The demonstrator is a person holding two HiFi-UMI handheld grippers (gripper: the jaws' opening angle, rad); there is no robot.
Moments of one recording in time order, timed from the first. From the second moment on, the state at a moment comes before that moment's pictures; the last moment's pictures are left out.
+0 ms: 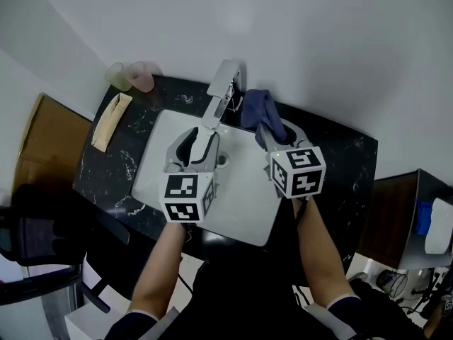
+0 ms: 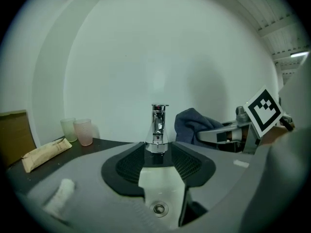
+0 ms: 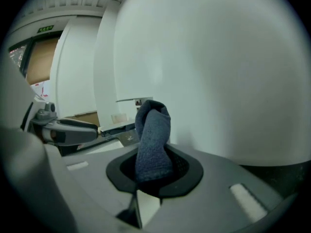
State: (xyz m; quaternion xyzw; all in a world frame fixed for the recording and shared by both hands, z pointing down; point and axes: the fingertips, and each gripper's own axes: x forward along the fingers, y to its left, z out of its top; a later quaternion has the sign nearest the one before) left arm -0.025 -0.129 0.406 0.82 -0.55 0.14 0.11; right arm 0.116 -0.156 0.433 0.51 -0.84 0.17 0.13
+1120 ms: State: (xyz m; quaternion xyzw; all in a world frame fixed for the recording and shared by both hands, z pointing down) left arm -0.015 -0.154 0.417 0.83 -0.52 0.18 0.12; right arm 0.042 -0.208 0.409 0.34 -0.92 0.05 0.19
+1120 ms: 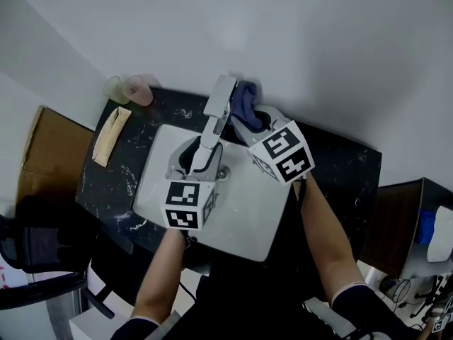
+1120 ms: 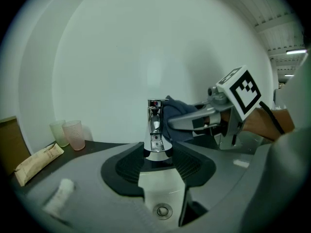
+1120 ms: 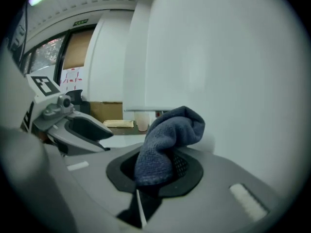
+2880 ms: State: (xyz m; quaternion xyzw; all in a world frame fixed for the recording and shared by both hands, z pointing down) left arm -0.018 -0.154 0.419 0.83 -0.50 0.23 0.10; right arm 0.028 -0.191 0.386 0.32 -0.93 -0.02 0.18
